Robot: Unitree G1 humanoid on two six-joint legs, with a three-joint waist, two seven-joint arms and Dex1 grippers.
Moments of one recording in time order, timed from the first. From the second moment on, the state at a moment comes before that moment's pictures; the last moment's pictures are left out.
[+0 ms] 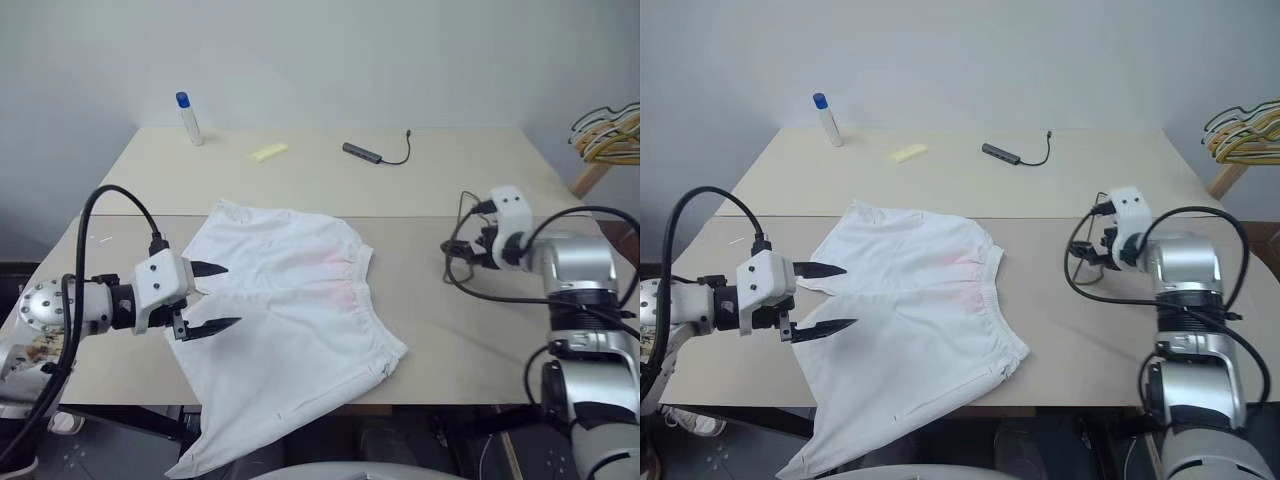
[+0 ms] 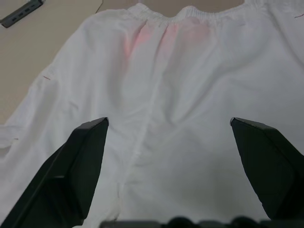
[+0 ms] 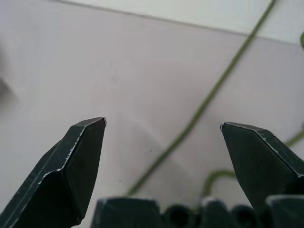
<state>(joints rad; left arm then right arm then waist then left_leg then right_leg) -0.01 0.95 0.17 -0.37 -0.35 0.32 -1.11 -0.71 -0.55 -0.11 0.40 0.08 0.96 0.53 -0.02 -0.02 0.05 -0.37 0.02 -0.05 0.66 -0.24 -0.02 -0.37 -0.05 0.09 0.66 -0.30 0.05</state>
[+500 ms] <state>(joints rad) 0.00 0.93 0.17 -0.38 -0.36 0.33 -1.10 -0.81 -0.41 -0.21 0.74 0.09 0.73 0.22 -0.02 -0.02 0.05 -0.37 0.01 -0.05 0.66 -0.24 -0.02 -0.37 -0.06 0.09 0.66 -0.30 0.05</state>
